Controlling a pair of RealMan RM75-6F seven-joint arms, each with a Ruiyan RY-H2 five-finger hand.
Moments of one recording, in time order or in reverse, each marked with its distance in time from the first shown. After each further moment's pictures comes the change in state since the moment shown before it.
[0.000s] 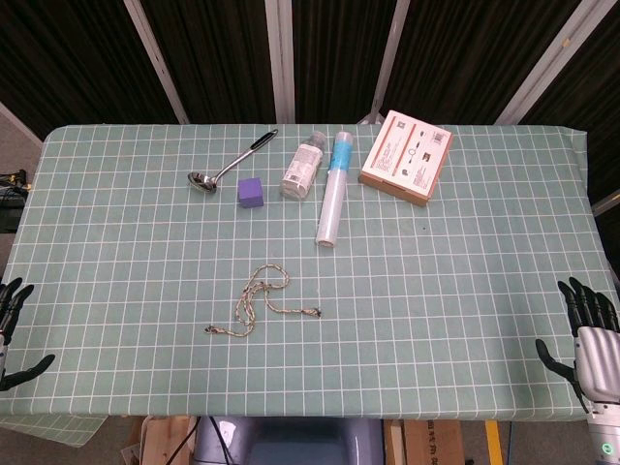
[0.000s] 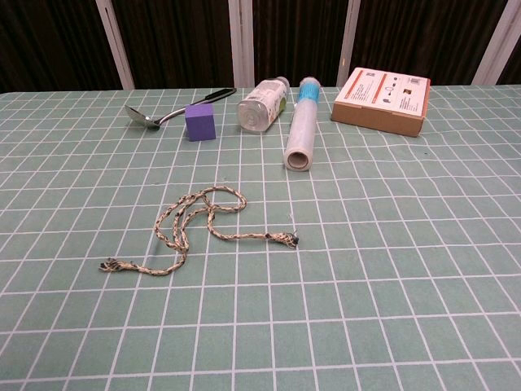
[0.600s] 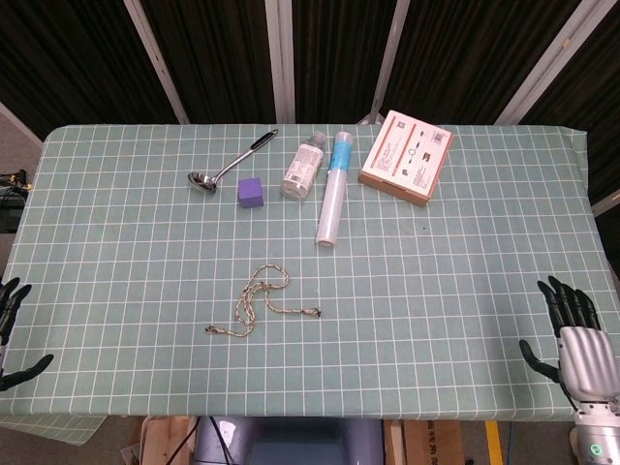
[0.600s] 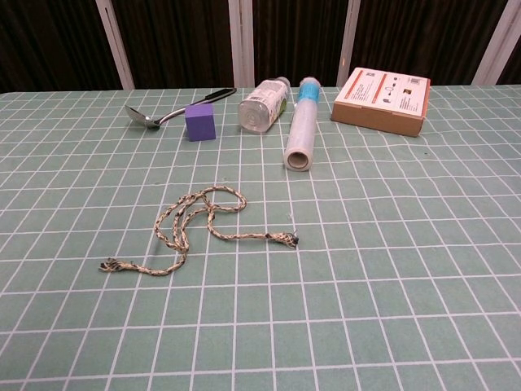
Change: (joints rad) left arm 0.002 0.003 -0.001 -0.002 -0.004 0.001 -0.009; right arm 0.016 -0.007 -0.019 -0.027 -0.081 -0.003 -0.005
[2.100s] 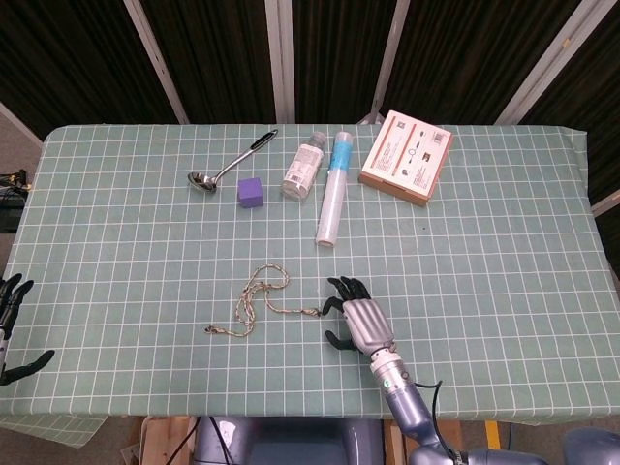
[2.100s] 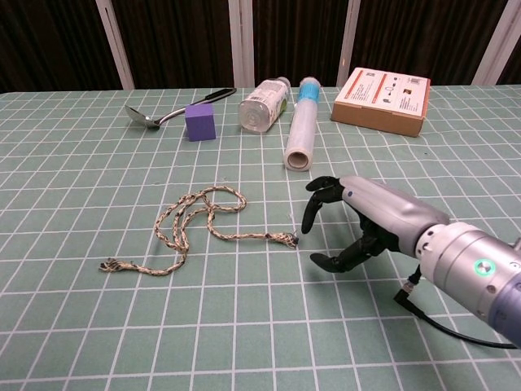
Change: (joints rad) left arm -0.017 -0.001 -0.012 0.005 -0.020 -0.027 0.005; right arm 0.450 -0.708 0.134 0.091 0.381 -0.400 -0.412
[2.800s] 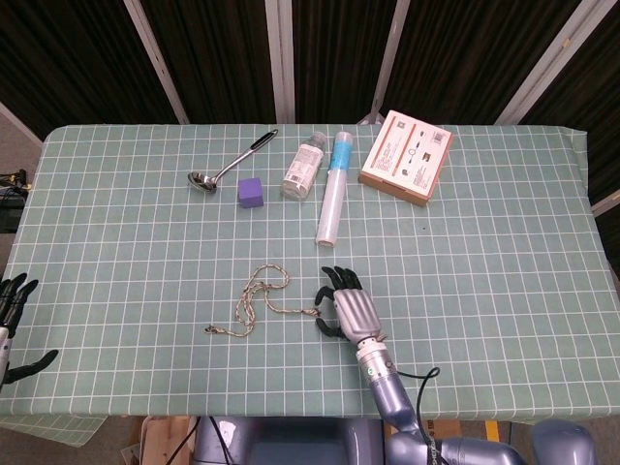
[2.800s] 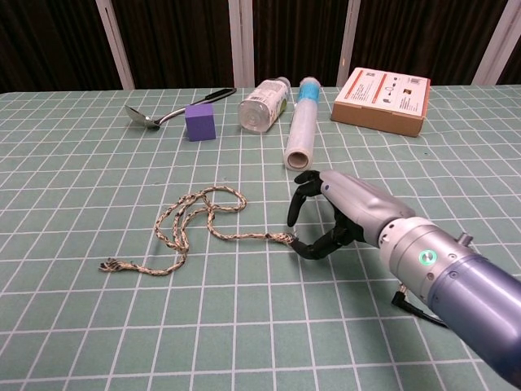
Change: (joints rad) left arm -0.010 0.000 0.001 -0.005 -0.005 -0.018 -0.011; right arm 0.065 -0.130 0.057 0.149 0.050 0.019 0.001
